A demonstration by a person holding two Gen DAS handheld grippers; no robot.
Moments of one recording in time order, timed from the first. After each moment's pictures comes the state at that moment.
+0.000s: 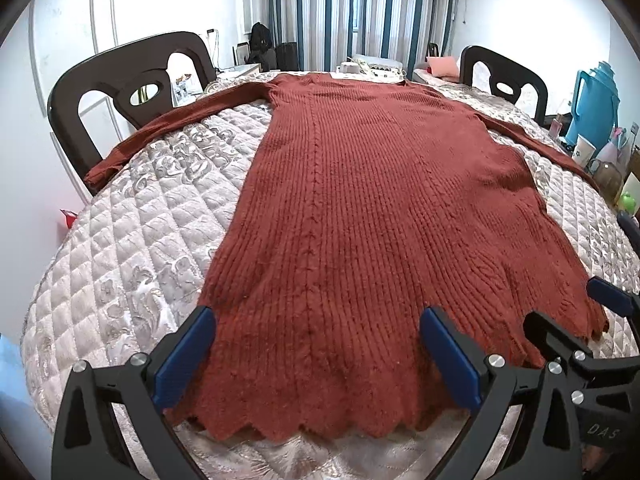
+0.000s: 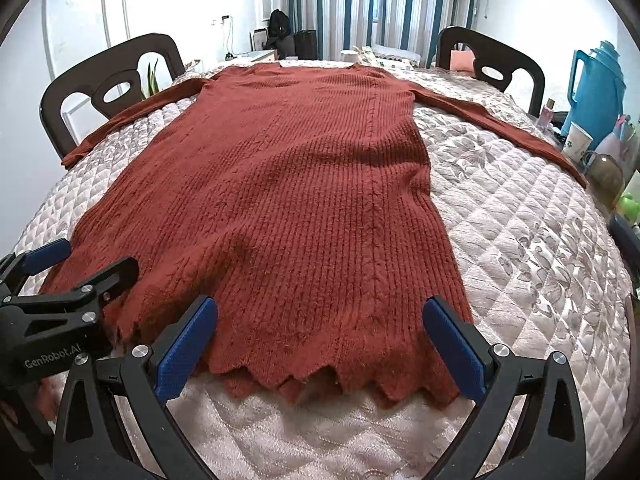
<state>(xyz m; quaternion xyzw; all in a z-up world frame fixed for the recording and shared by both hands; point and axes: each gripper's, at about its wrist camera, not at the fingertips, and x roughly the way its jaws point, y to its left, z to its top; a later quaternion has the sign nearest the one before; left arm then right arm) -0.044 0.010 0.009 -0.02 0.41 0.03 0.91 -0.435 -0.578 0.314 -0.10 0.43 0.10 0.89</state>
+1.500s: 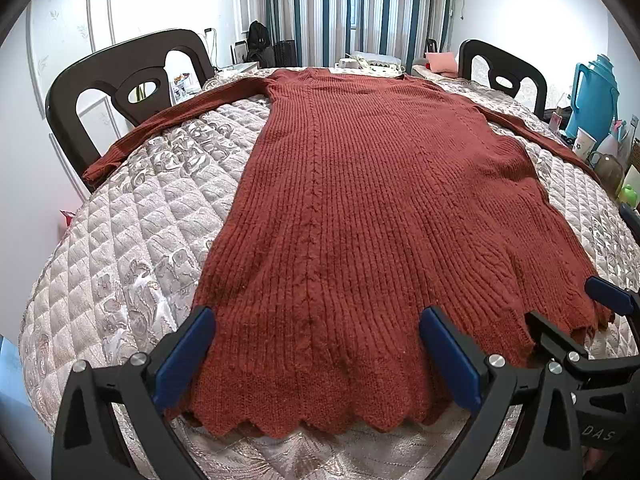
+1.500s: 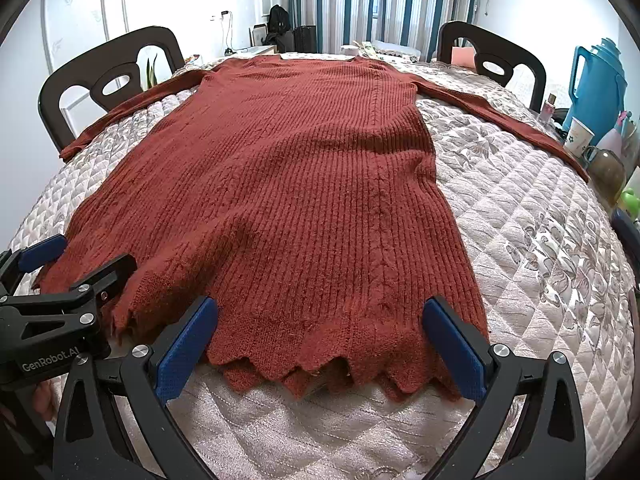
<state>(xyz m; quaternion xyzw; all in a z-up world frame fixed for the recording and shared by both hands) -0.045 0.007 0.001 -0.02 0.42 0.03 0.91 -0.435 -0.575 0.305 -0.11 0.44 0.10 0.89</state>
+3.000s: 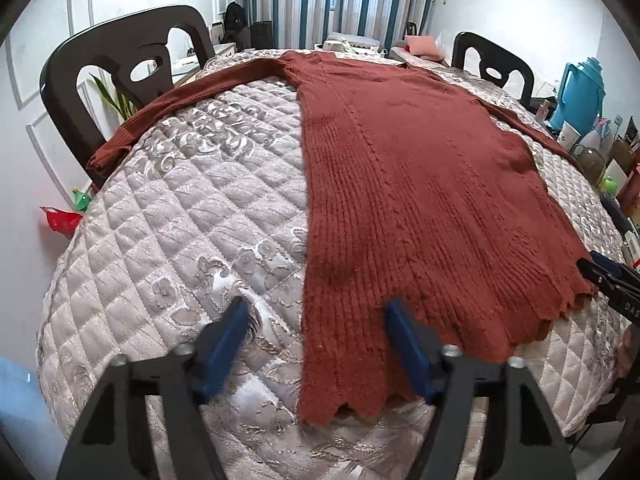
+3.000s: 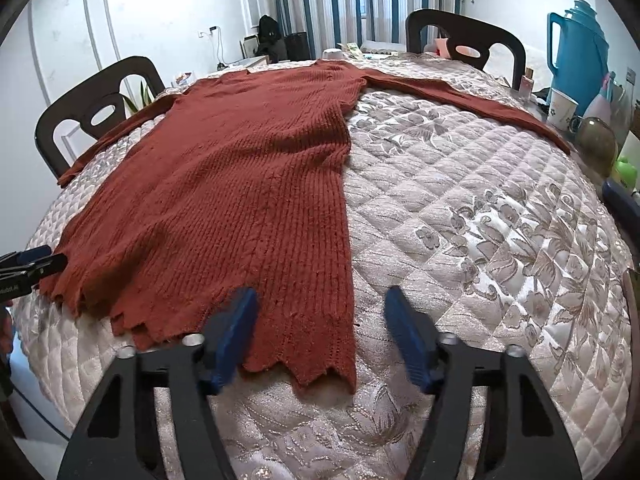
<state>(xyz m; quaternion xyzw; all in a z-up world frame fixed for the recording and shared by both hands) -0.049 0.078 0.008 -0.02 0.45 -0.03 0.89 -0.429 -0.655 0.317 -0.06 0.43 0.11 0.89</state>
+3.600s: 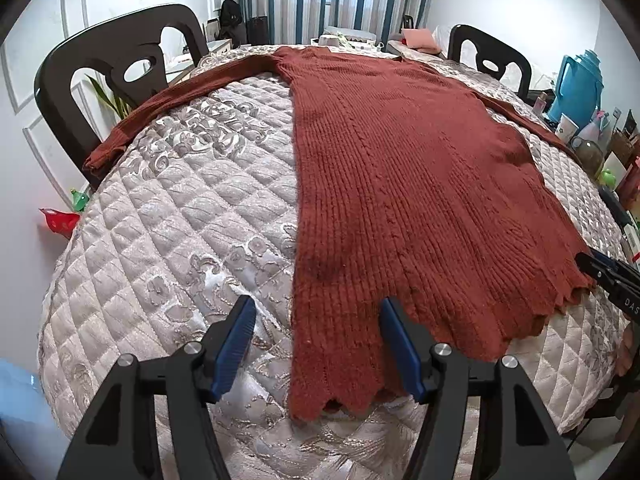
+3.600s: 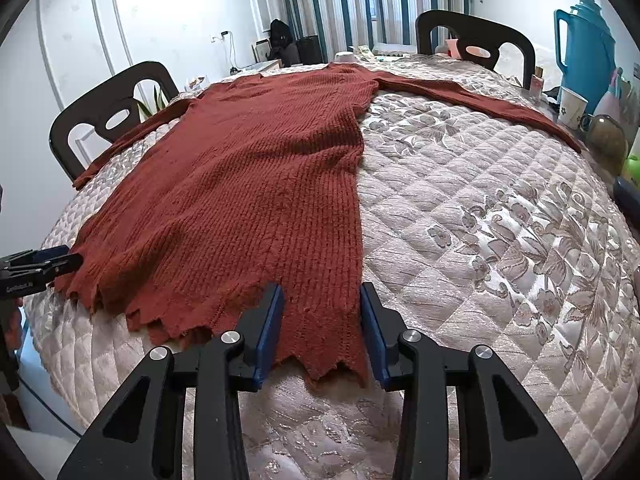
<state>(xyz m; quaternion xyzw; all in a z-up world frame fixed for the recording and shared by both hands) -0.048 0.074 0.008 -0.02 0.46 -0.03 0.89 -0.432 -0.657 0.317 -0.05 0.43 0.13 0.89</state>
